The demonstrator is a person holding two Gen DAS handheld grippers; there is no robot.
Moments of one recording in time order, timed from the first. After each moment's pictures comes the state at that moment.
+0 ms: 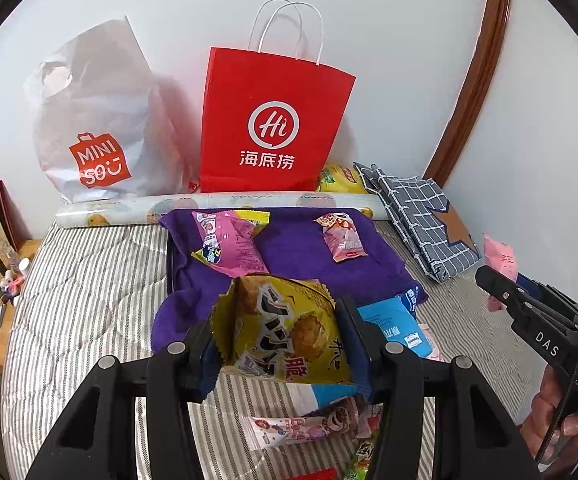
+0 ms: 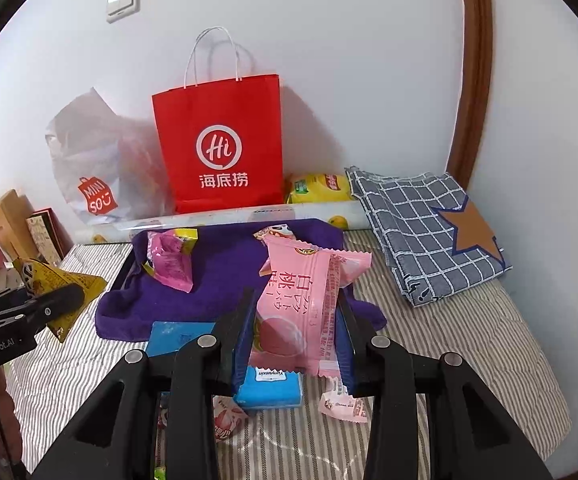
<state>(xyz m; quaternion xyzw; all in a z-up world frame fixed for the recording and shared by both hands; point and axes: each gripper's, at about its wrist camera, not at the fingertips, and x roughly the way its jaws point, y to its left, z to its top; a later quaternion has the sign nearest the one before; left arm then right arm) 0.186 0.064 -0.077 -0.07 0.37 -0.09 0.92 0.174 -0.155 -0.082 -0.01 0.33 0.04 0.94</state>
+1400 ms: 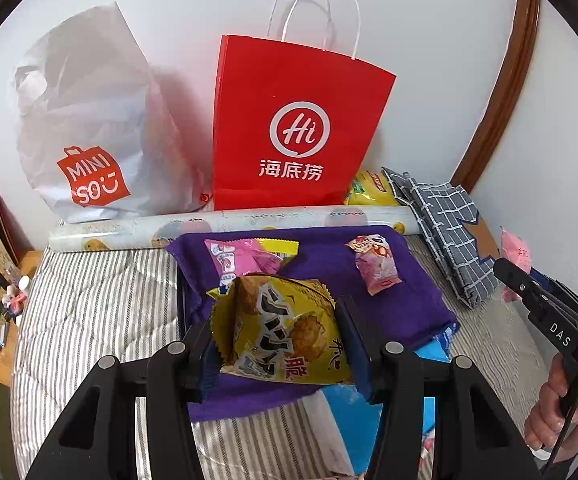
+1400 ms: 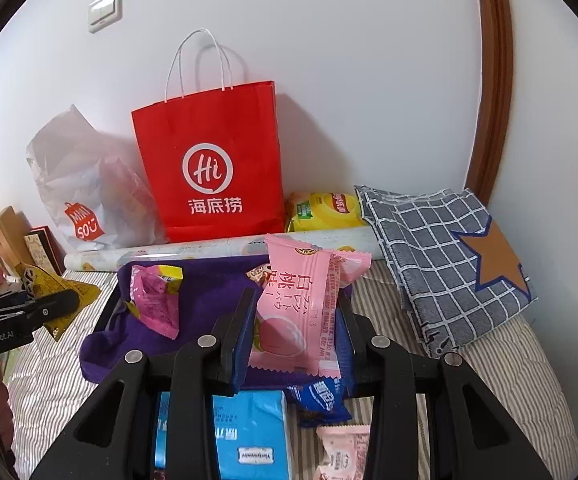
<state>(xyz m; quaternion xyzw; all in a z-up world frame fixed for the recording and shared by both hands) 0.263 0.079 -0.080 -0.07 0.39 -0.07 0.92 0.250 -0.162 -0.090 0.00 0.32 0.06 0.94</state>
